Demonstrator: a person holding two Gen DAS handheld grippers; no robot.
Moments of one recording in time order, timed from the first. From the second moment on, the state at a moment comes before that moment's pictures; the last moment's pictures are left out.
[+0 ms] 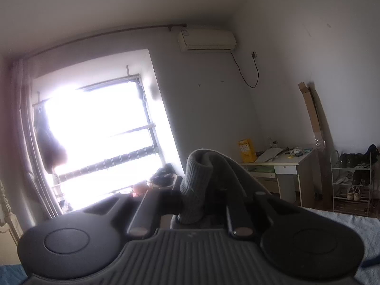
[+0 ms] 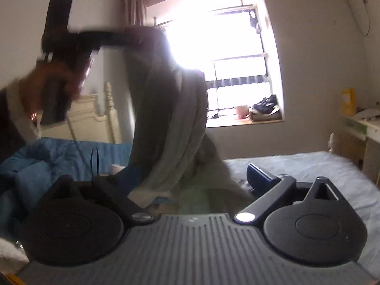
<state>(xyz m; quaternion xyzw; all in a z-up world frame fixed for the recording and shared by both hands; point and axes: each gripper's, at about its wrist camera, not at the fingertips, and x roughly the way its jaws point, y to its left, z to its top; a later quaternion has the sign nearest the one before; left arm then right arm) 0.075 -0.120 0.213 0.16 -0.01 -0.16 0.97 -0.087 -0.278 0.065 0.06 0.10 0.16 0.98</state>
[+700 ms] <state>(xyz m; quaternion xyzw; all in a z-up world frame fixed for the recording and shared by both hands) -0.021 -0.136 0.301 0.15 -0.06 -0.13 0.98 -0.095 -0.229 0.090 0.07 -0.11 0.00 0.99</state>
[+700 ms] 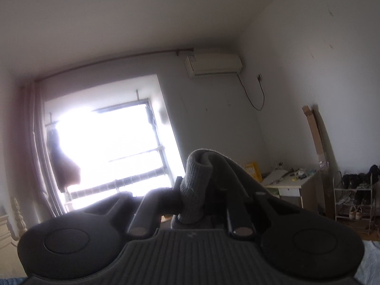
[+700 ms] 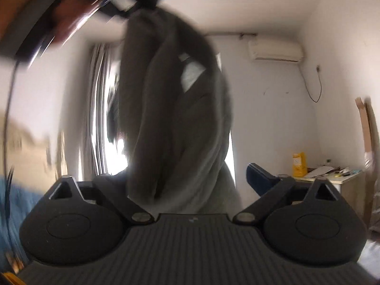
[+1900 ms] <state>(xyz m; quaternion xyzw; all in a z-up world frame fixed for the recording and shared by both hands) -0.052 -0.171 0.372 -0.02 -0.23 -0.29 0.93 -0.041 -0.451 0.454 -0.16 -0.30 -0.17 0.93</state>
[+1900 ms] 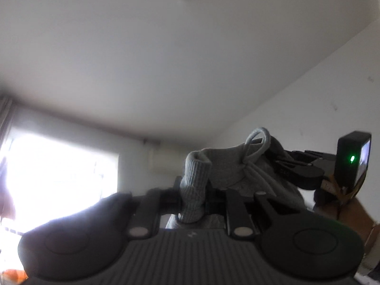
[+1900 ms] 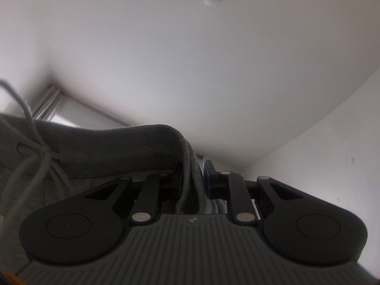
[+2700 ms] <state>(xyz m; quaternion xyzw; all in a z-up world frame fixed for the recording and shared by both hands) 0.098 0.118 -0.017 -0.16 0.19 0.00 0.97 0.252 -0.123 0.013 -0.16 0.10 0.14 0.97</state>
